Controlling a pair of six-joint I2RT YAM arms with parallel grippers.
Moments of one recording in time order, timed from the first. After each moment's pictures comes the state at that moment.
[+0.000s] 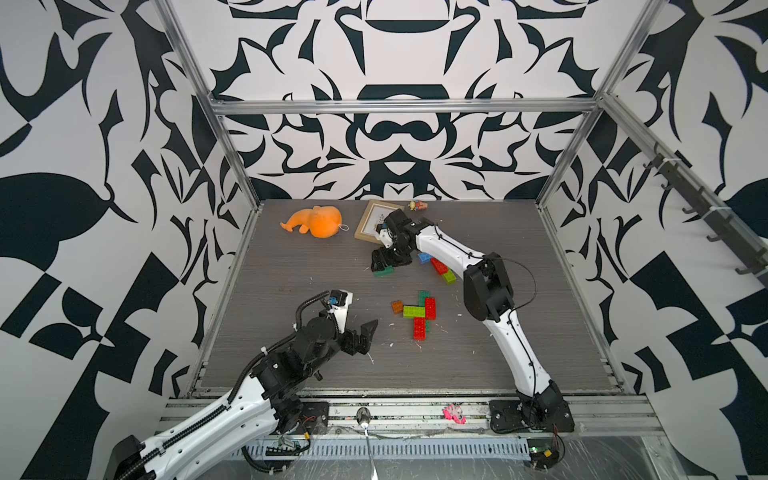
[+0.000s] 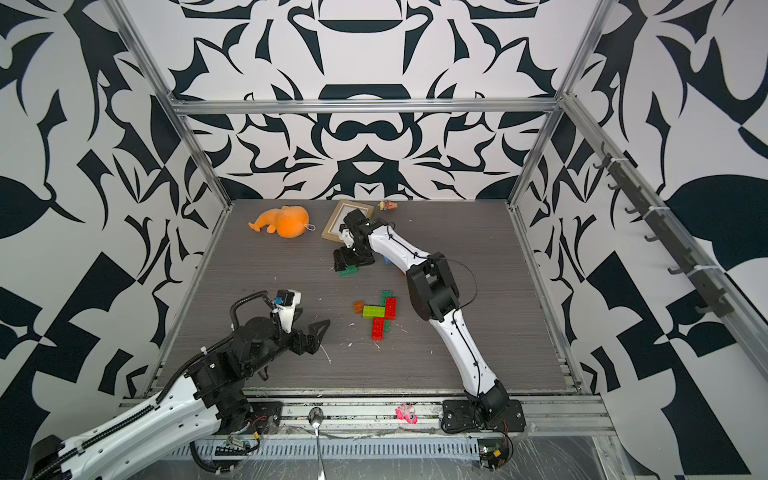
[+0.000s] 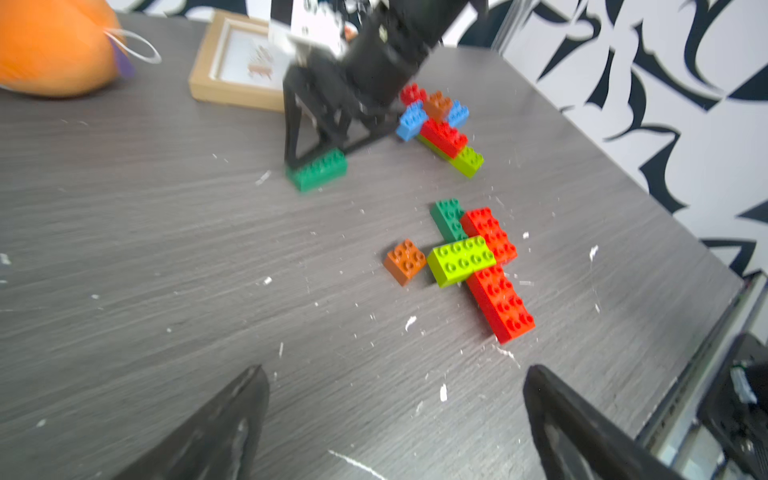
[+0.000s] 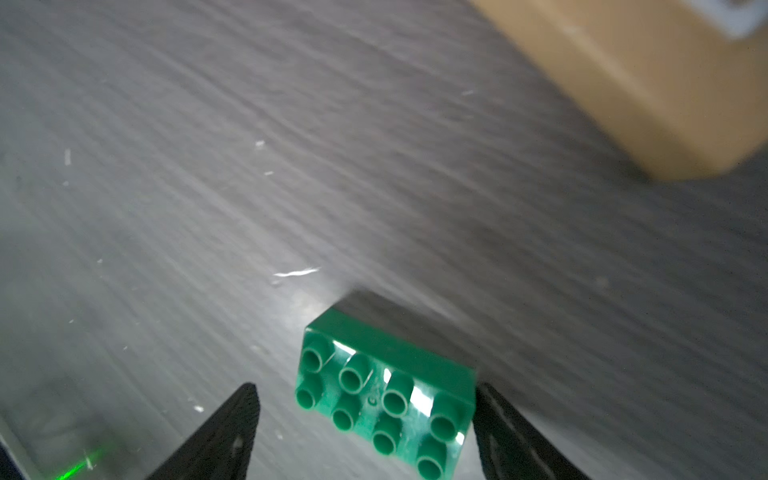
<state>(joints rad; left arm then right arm) -0.87 0.53 0.33 -0.19 -0.20 -0.40 0.65 2.45 2.17 -0.87 -0.33 0.22</state>
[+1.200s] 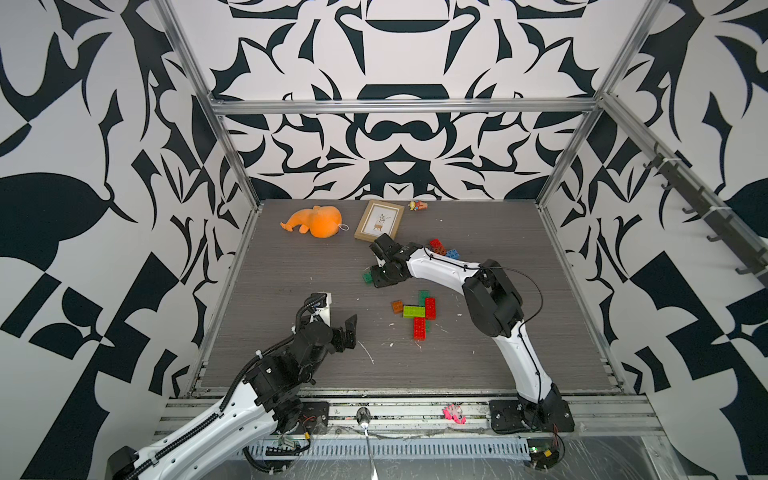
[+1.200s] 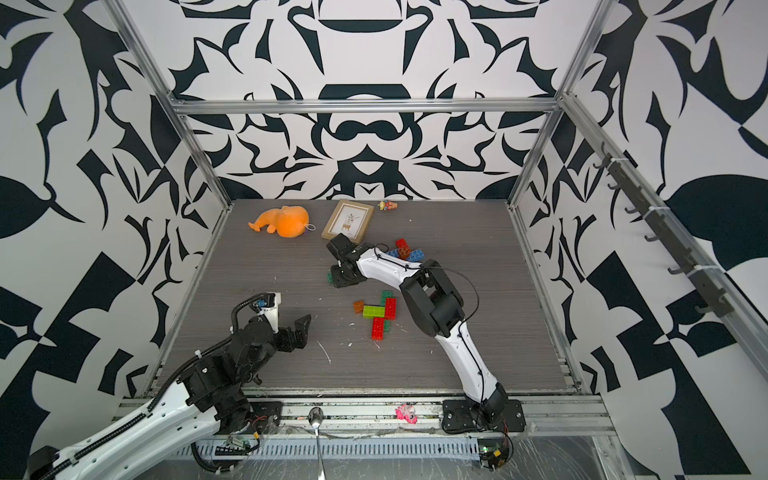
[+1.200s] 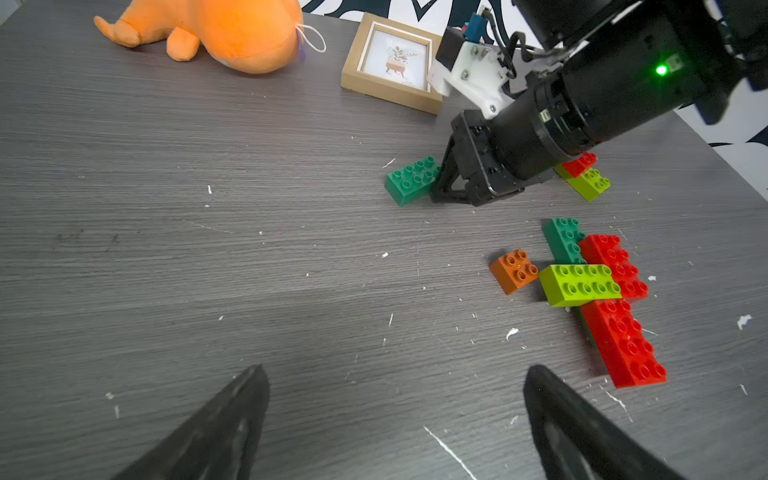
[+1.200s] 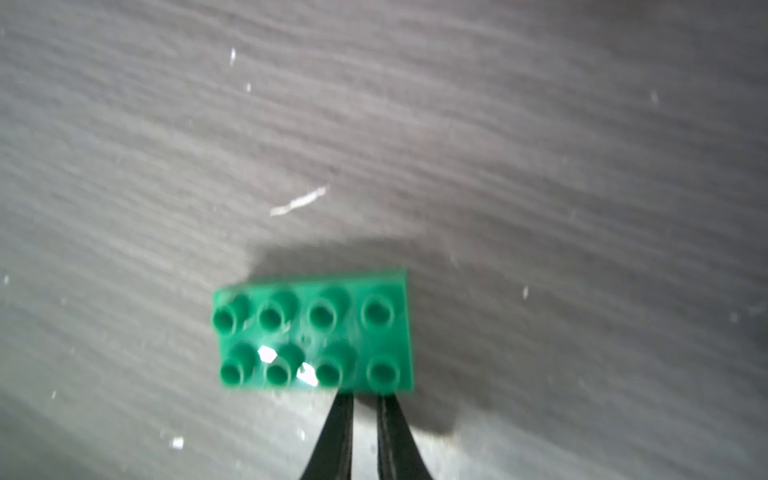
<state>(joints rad) -0.87 0.49 0.32 -0.38 -0.45 -0.51 0.77 2.33 1.86 -0.63 -0.01 0.47</state>
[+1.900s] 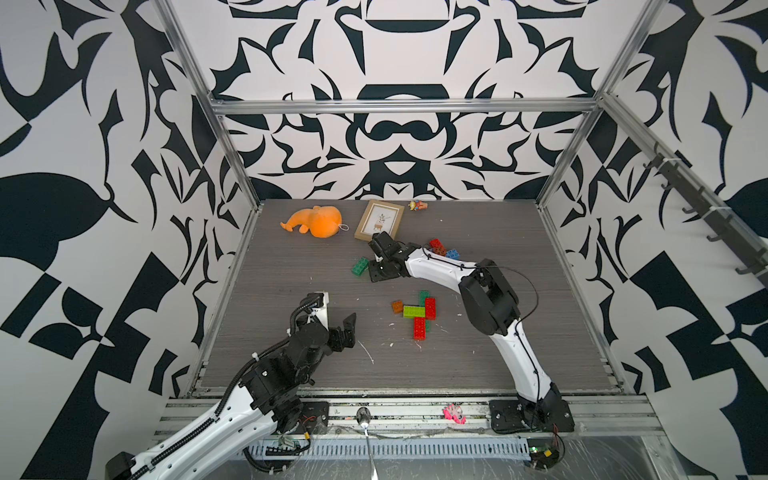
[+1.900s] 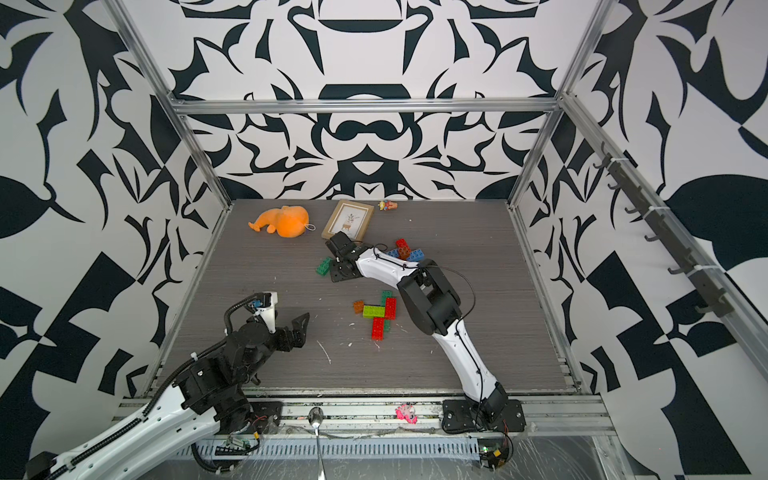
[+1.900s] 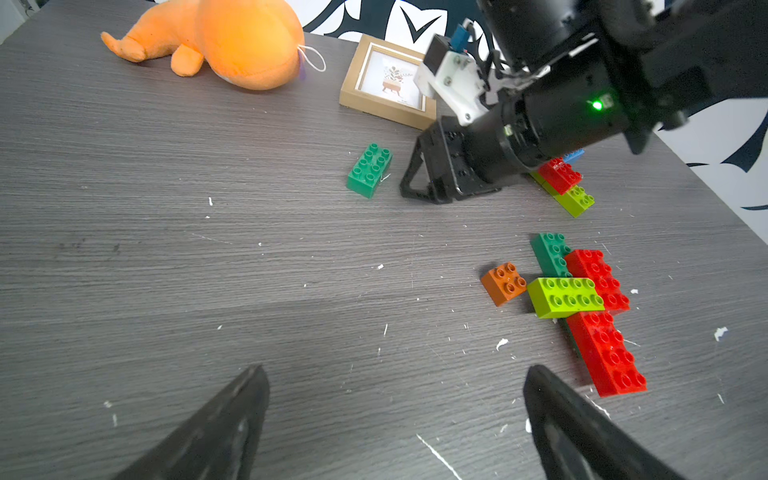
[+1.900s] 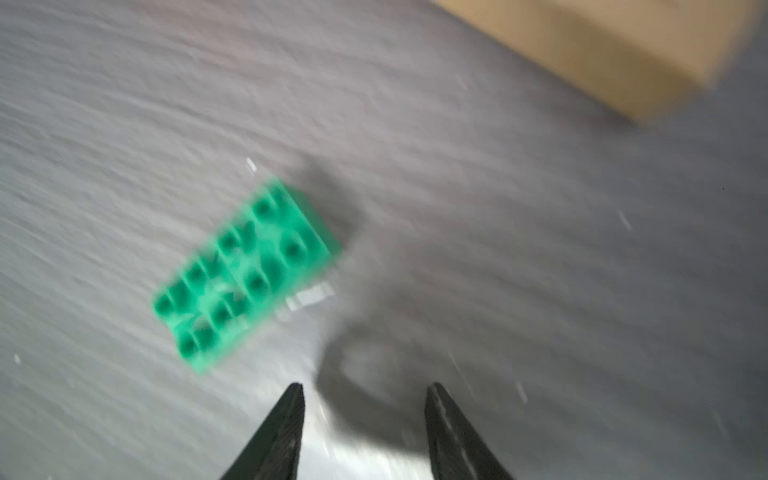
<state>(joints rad) -0.87 0.44 0.32 -0.38 -0.45 -0.51 0.77 2.28 1.76 -0.50 0.02 0.48</state>
